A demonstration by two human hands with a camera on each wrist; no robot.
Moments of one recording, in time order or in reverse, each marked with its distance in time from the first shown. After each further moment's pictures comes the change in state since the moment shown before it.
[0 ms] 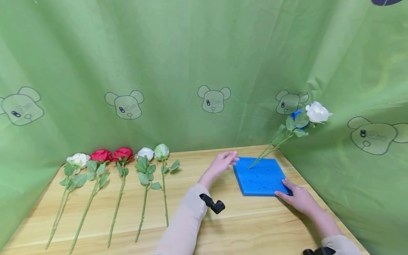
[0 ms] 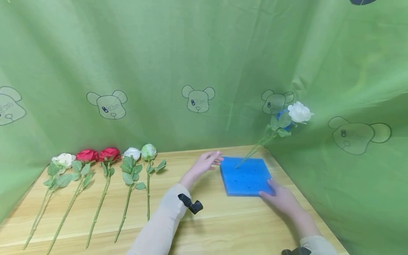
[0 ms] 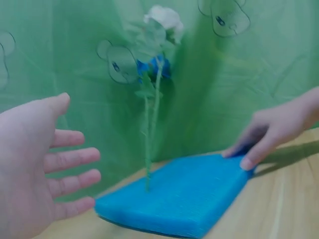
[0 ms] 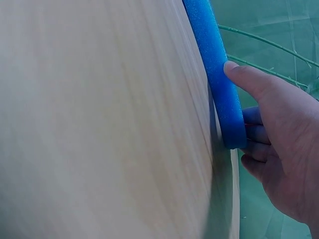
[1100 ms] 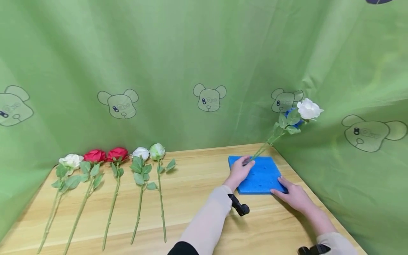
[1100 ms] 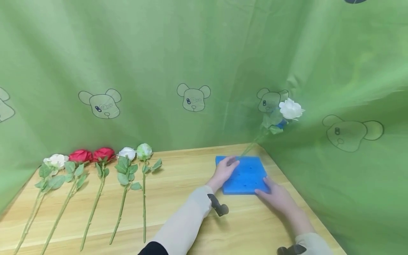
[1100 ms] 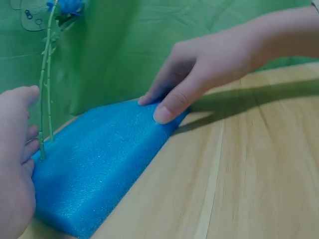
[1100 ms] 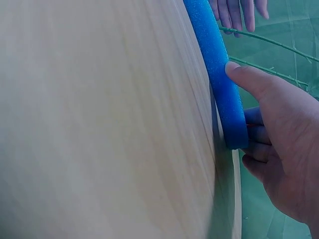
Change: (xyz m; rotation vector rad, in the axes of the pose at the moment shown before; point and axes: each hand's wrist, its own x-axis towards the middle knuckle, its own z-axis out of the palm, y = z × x) left_hand 0.038 -0.043 0.093 0.046 0.197 -0.002; right_hand -0.003 -0.008 -0.002 0.014 0.025 0.014
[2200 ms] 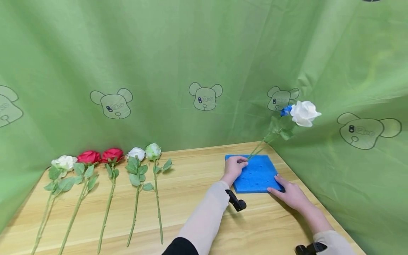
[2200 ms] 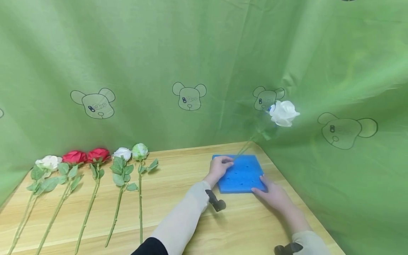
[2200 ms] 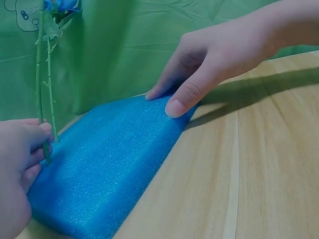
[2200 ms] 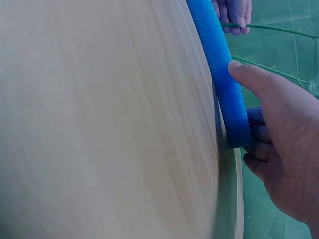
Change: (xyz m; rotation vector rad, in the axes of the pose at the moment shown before) left_hand 0.015 0.000 -0.004 0.223 0.087 0.073; right_hand -0.001 0.002 0.002 -0.004 0.013 0.017
